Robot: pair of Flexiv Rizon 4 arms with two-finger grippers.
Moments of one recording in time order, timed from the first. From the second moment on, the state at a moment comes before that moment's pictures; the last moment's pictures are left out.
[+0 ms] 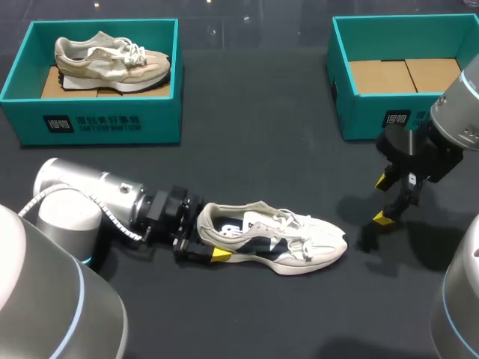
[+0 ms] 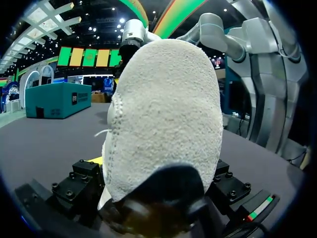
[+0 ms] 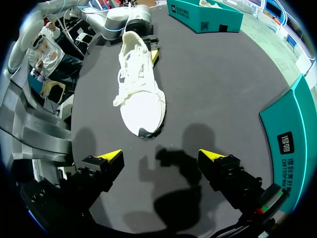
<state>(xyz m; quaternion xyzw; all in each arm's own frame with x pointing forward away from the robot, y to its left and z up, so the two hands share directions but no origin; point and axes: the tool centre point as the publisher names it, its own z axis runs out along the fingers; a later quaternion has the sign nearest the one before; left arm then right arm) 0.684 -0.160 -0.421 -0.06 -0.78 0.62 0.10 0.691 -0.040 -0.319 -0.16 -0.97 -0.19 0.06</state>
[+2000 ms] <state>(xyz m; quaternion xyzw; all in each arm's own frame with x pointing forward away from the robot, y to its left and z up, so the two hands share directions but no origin) 0.702 -0.148 -0.421 -0.02 -0.78 0.62 0.08 0.695 -0.017 -0.297 -0.24 -0.95 -0.19 0.05</state>
